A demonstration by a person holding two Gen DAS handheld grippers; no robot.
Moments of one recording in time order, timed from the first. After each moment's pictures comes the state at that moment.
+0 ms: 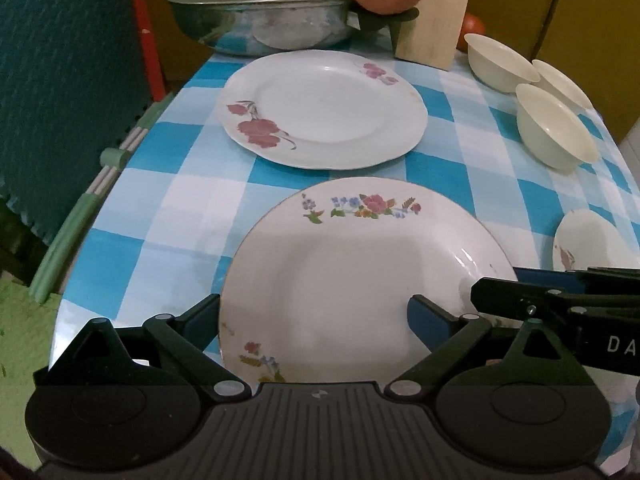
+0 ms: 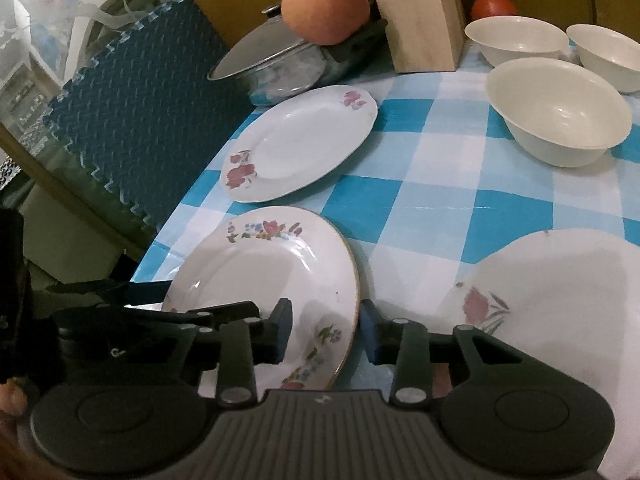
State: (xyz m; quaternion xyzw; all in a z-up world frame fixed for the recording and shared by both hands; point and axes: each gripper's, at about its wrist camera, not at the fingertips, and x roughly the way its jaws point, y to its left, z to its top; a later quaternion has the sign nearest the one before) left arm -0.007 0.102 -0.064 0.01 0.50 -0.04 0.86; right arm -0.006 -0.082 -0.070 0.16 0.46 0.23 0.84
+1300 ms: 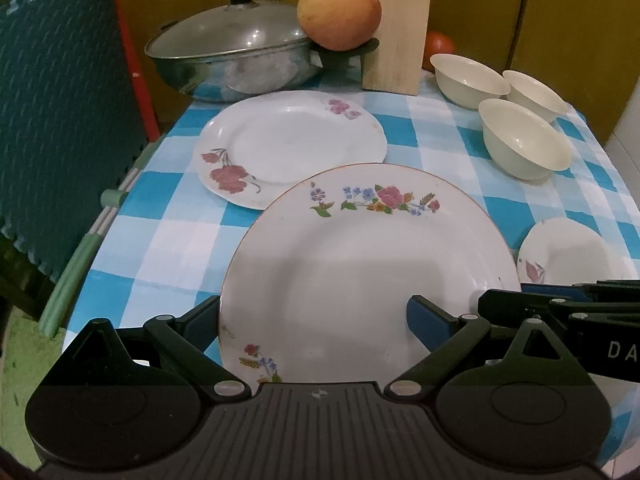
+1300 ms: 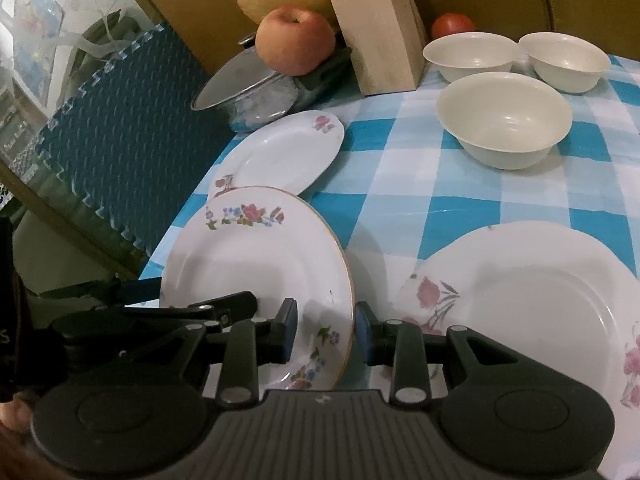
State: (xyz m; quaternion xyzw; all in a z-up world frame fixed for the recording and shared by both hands) left arm -0.016 0.074 -0.045 0.04 0.47 -0.05 0.88; right arm -0.028 -0.107 -0.054 0.18 0.44 0.20 0.86
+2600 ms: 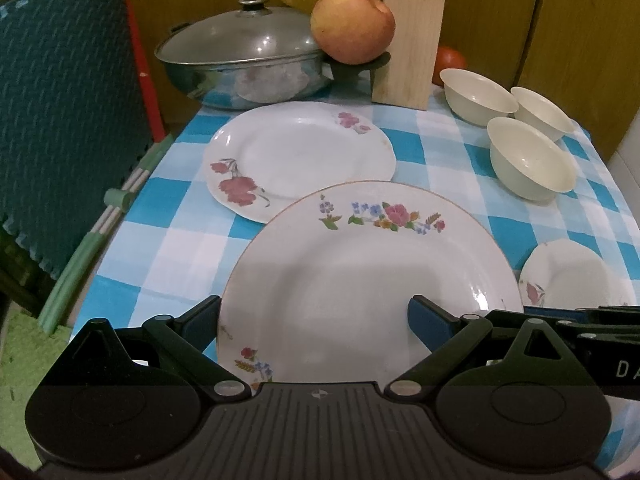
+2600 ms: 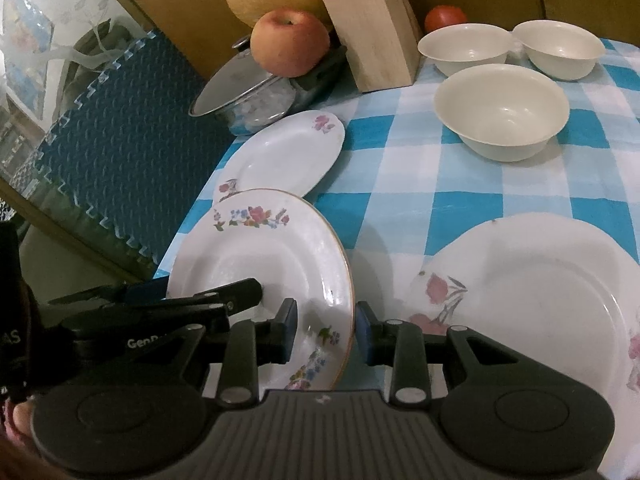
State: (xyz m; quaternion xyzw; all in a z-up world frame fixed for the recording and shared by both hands) left arm -0.011 0.078 -0.039 0.03 0.46 -0.04 0.89; right arm -0.026 -0.108 -0.050 0.20 0.45 0.19 0.85
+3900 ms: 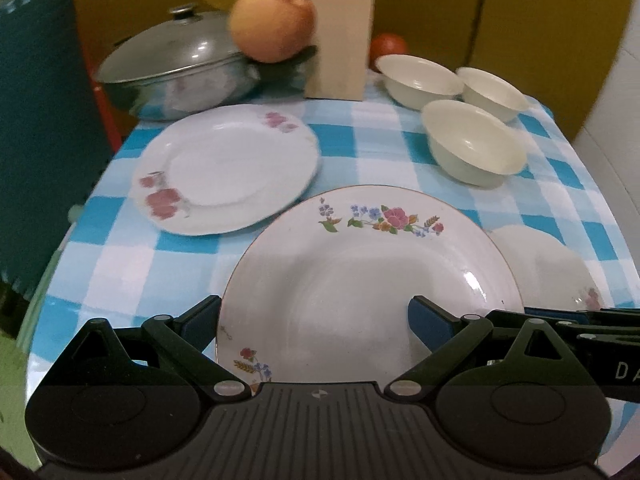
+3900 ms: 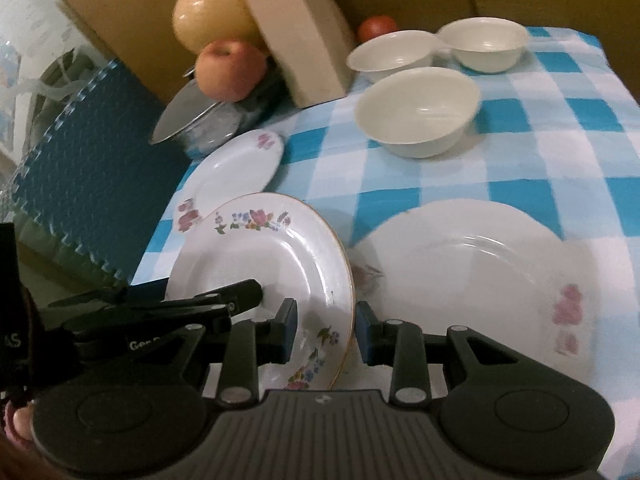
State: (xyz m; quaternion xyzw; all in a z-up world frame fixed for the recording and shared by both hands) left arm -0.010 0.029 -0.042 0.05 0.46 -0.09 0.88; right arm -0.048 -0.154 -0.048 0.23 0.46 0.12 0.85
